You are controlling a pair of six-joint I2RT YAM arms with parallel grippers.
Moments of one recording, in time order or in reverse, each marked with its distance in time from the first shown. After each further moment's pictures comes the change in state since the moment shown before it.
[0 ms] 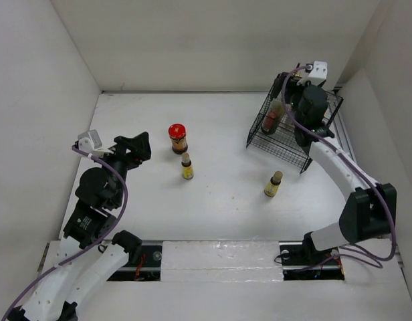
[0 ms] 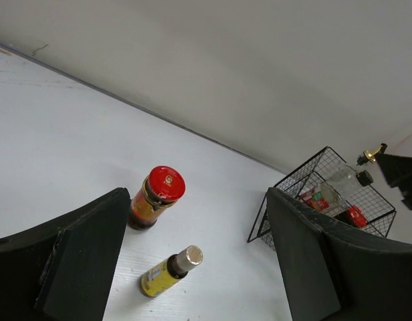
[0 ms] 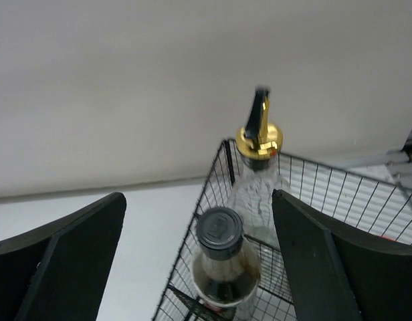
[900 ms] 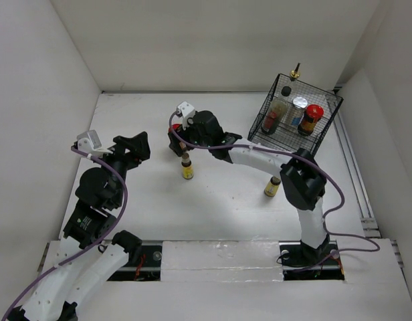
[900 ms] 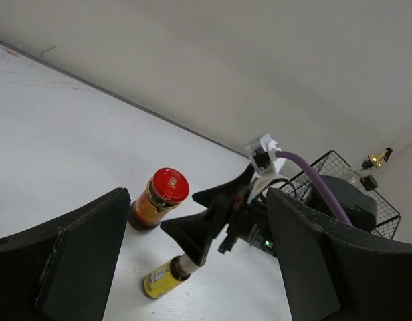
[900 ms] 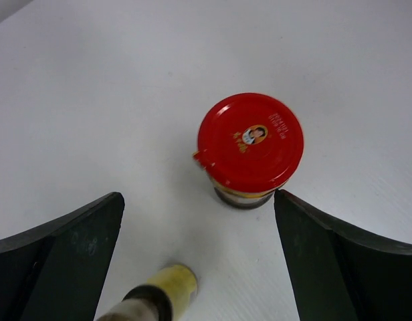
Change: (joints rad) left arm 0.000 0.000 0.000 -0.003 -0.020 0.000; right arm 0.611 0.508 0.370 -0.296 -0.330 -0.105
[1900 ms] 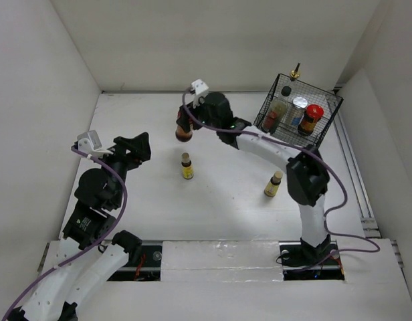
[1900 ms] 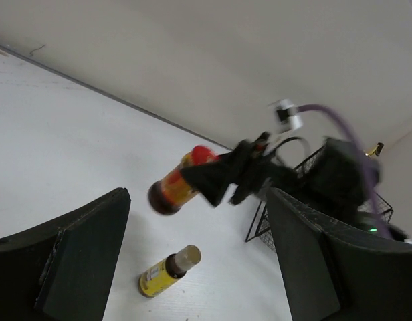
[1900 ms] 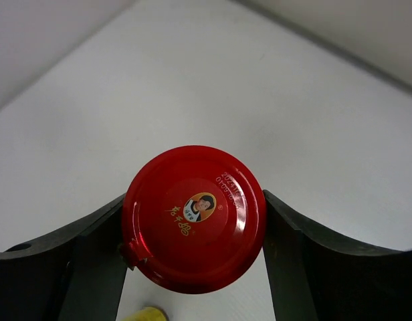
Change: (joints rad) left arm 0.000 -0.007 0.000 0.002 0.026 0.000; right arm -0.082 0.116 0.192 -0.008 0.045 0.059
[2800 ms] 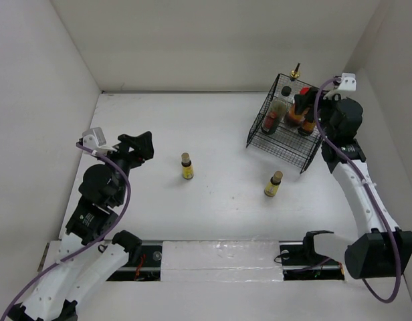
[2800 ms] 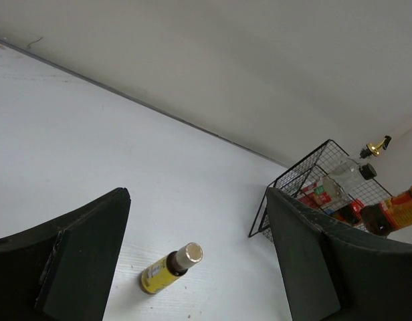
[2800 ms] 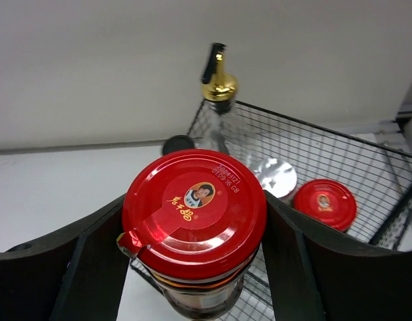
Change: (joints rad) left arm 0.000 0.034 0.000 0.006 0.010 0.000; right arm -0.694 -0.945 -0.667 0.045 -0.017 0.087
